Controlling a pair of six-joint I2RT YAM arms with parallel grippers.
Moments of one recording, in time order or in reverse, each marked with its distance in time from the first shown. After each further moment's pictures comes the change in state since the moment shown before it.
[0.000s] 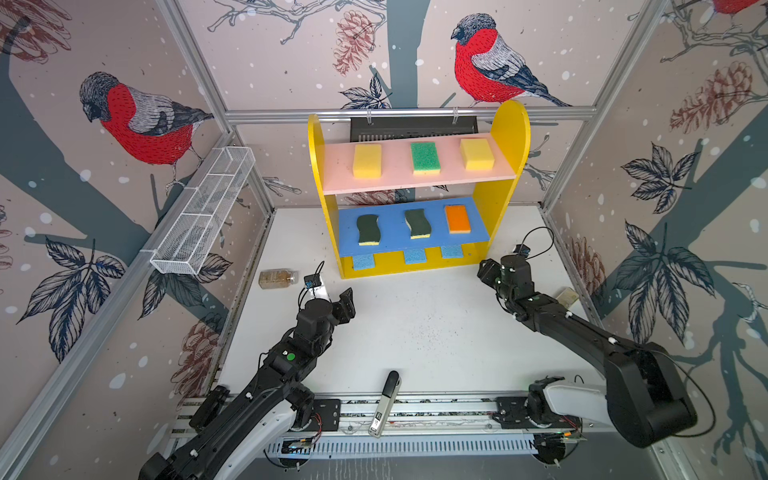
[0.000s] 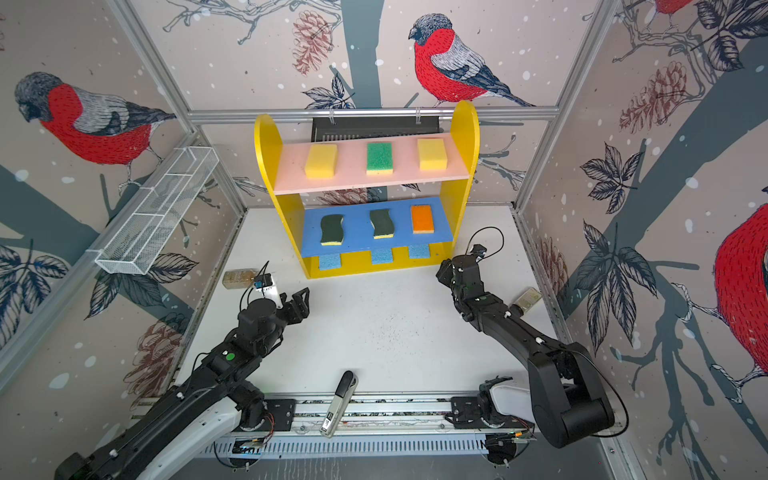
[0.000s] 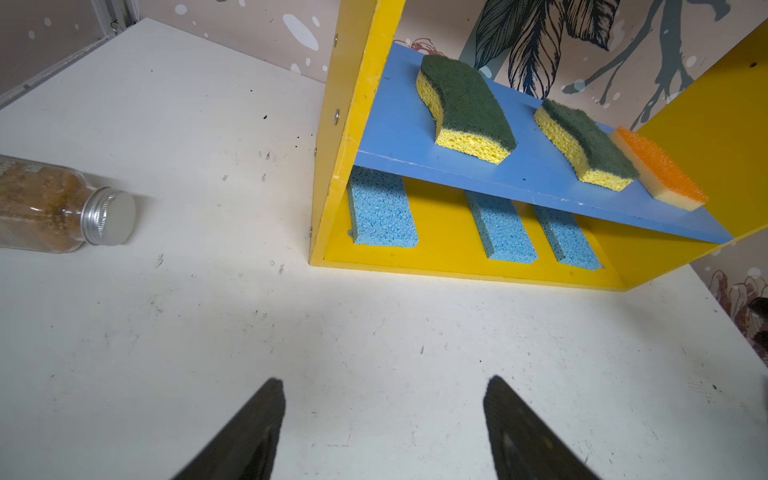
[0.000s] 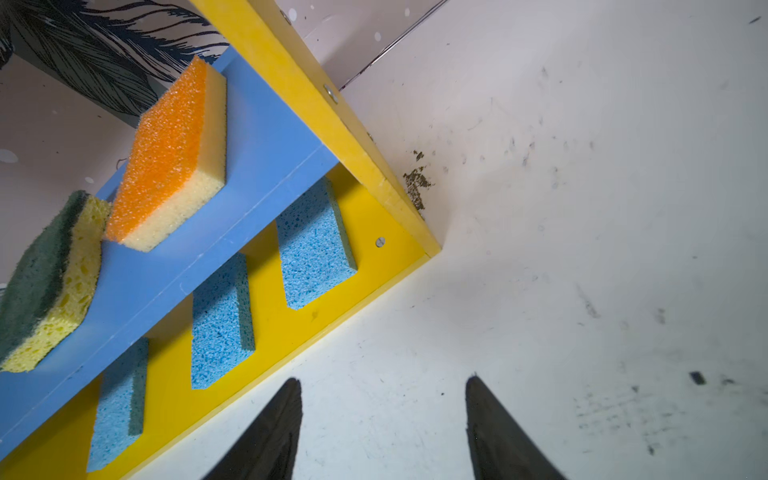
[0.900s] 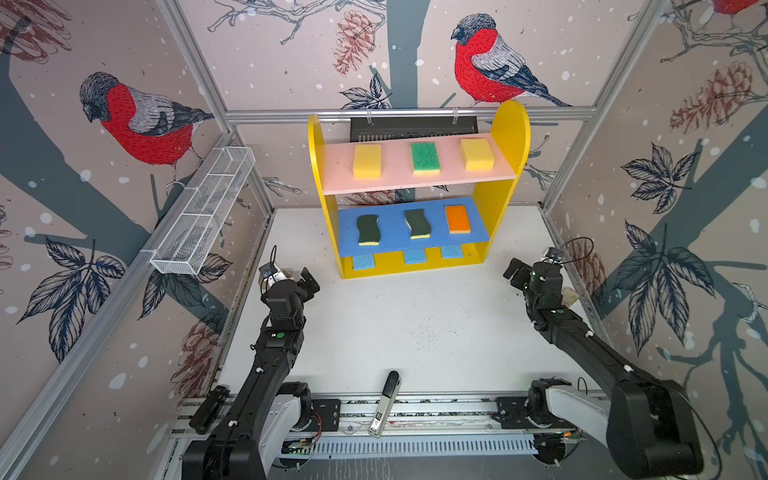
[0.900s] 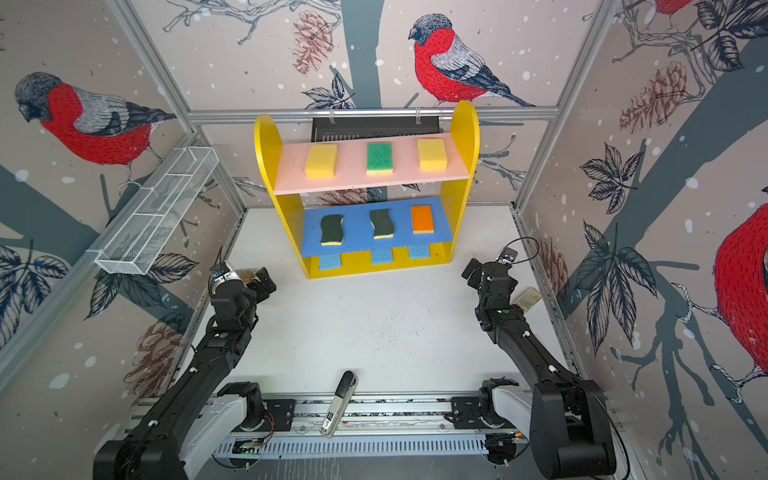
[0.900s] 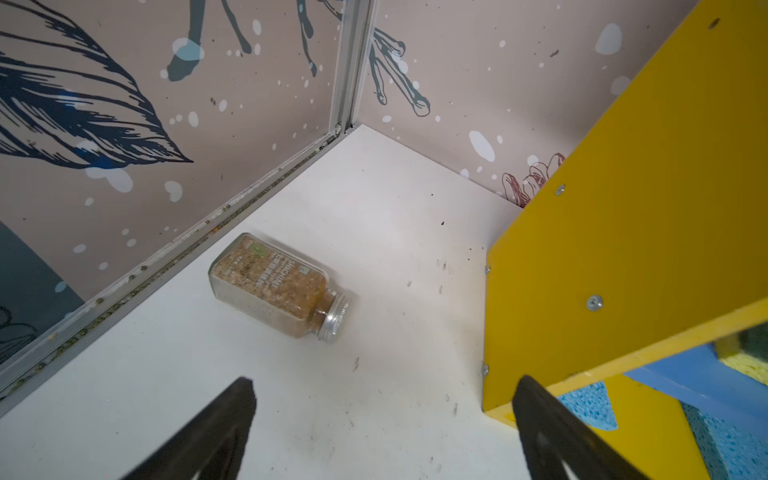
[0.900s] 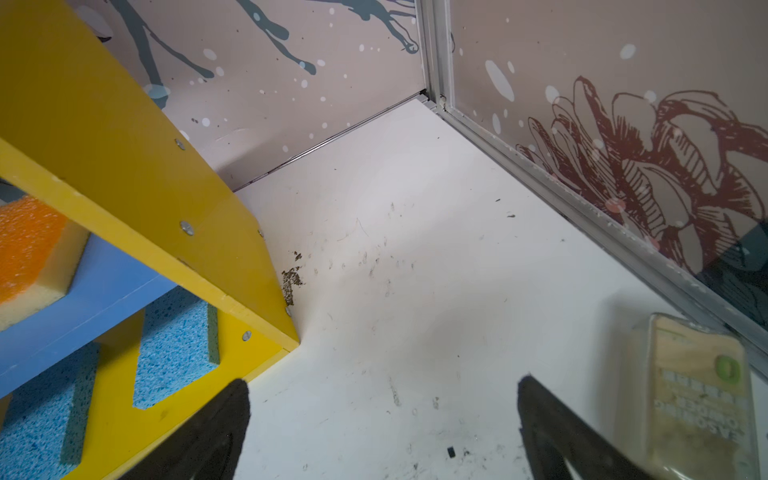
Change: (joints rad) left arm 0.546 0.203 -0.006 0.289 0.053 0.115; right arm -0.255 -0.138 -0.122 0.109 0.069 -0.289
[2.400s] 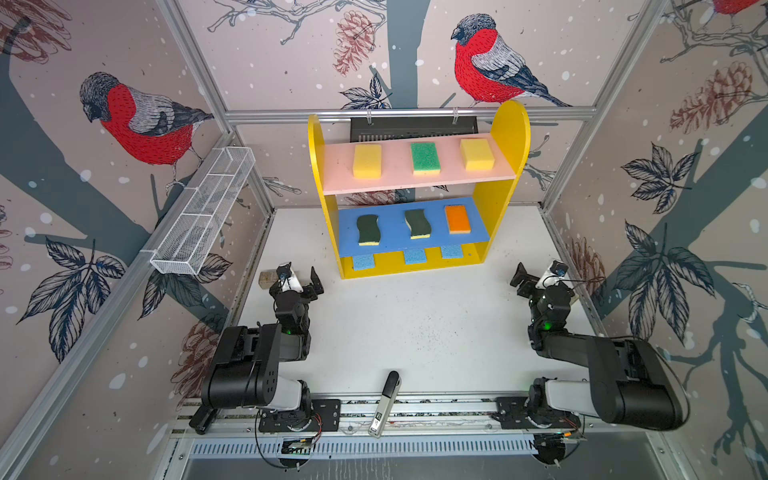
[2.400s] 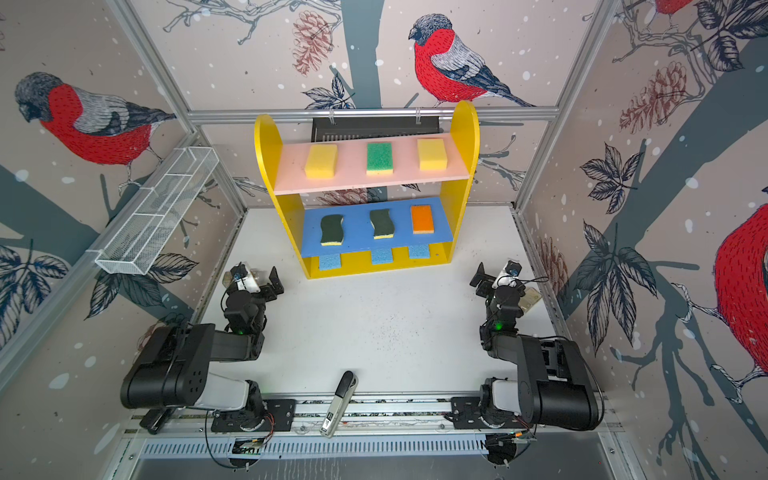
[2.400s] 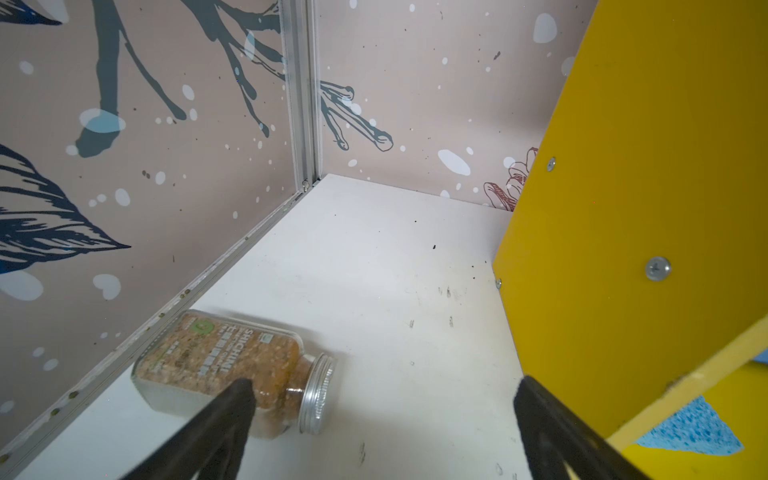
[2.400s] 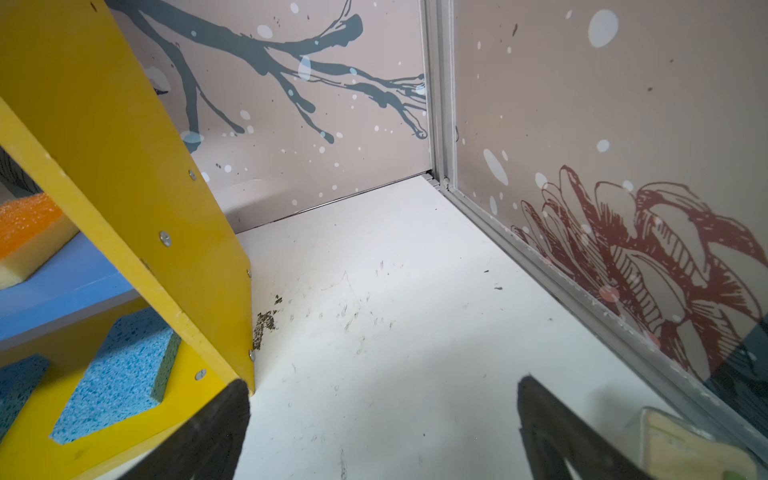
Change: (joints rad) left arm 0.031 0.589 -0.188 0.998 0.125 0.292; right arm -0.125 0.242 -0.271 0.793 -0.138 -0.230
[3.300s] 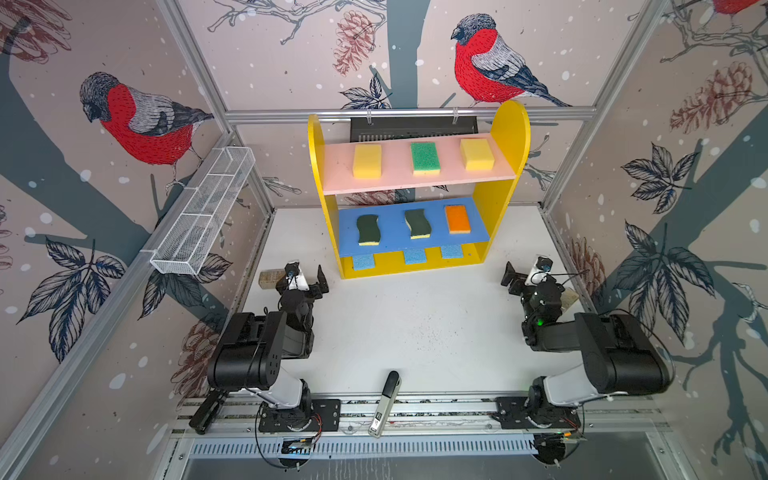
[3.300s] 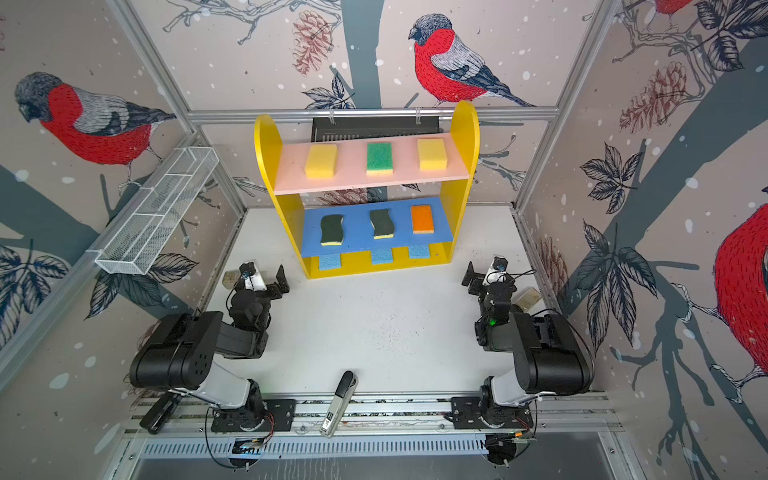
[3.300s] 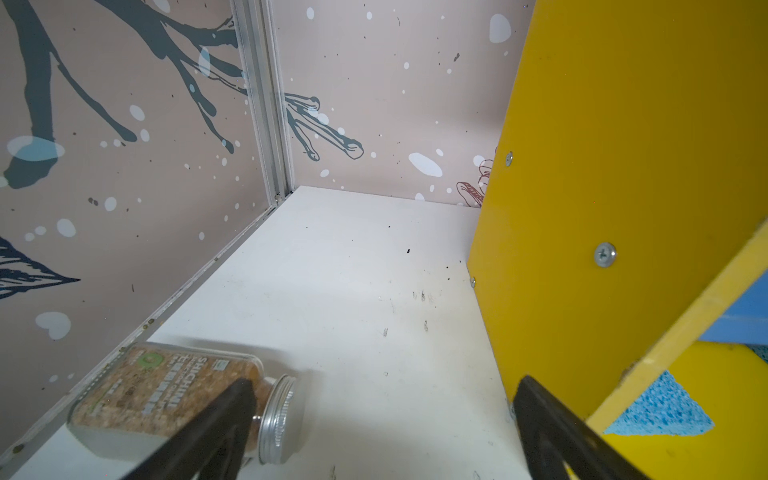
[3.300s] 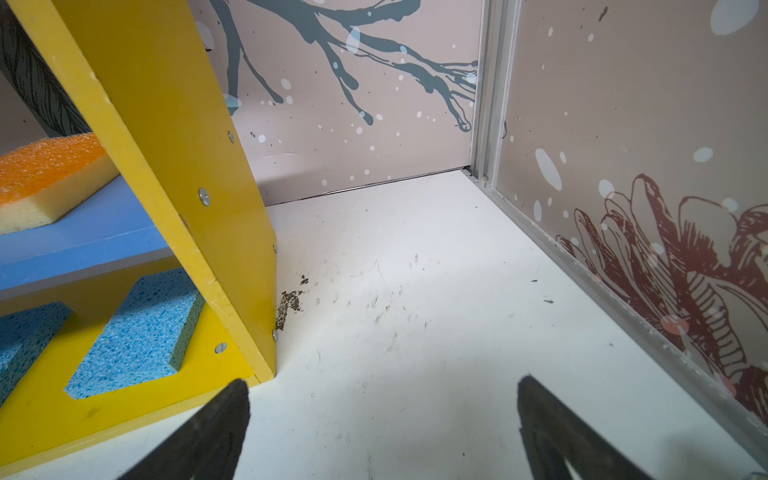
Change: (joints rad) left arm -0.041 0.095 0.020 0.111 0.019 0.053; right arm 0.040 0.157 0.037 0.120 -0.042 -0.077
